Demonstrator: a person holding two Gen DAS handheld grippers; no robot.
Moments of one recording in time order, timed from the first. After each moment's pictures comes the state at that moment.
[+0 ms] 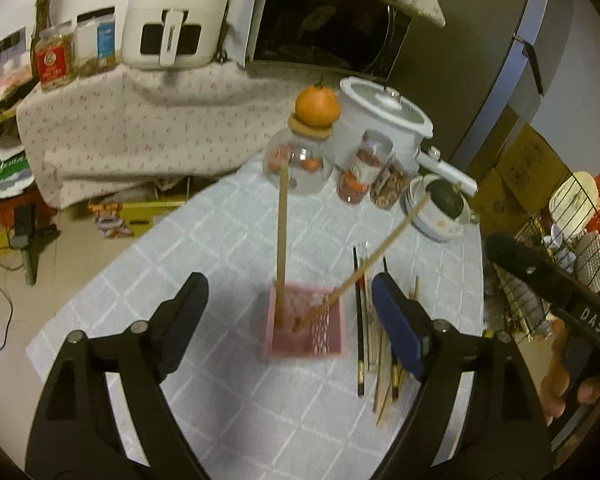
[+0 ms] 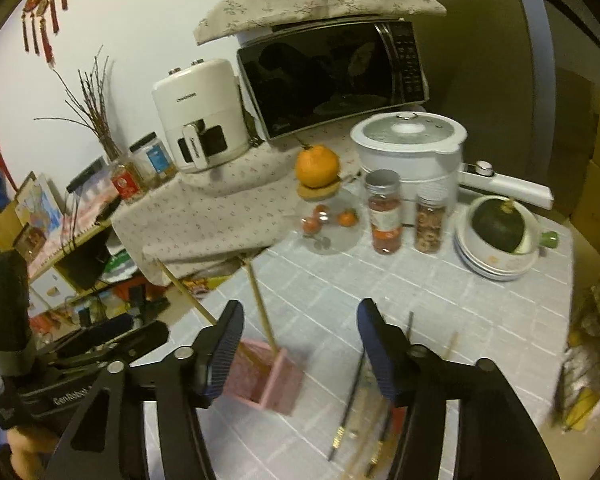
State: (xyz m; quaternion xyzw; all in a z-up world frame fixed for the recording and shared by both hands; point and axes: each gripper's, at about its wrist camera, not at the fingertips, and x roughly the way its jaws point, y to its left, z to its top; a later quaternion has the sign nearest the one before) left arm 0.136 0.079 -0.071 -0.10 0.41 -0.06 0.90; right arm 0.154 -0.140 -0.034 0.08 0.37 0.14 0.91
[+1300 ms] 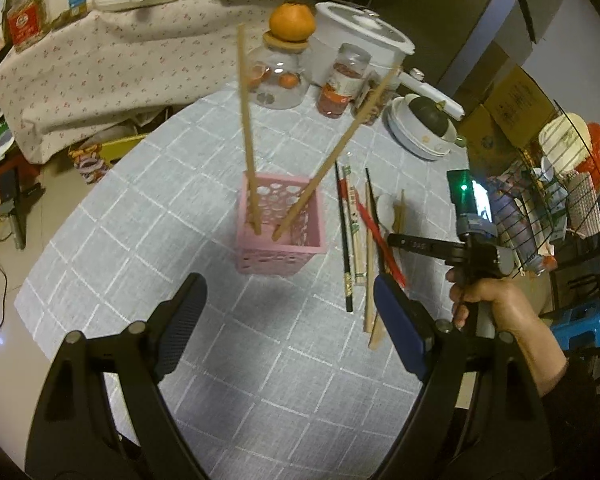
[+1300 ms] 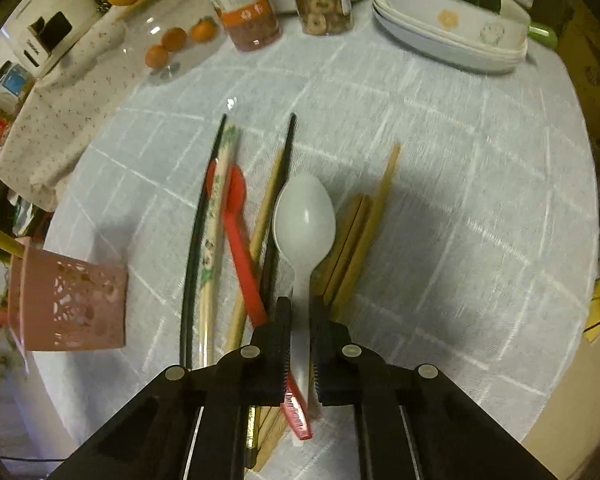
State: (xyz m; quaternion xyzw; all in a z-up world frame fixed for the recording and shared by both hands) left arm 0.103 0.060 -0.095 -0.08 0.50 -0.11 0.85; right arm 0.219 -0.205 -0.231 0.10 0.60 0.05 0.79
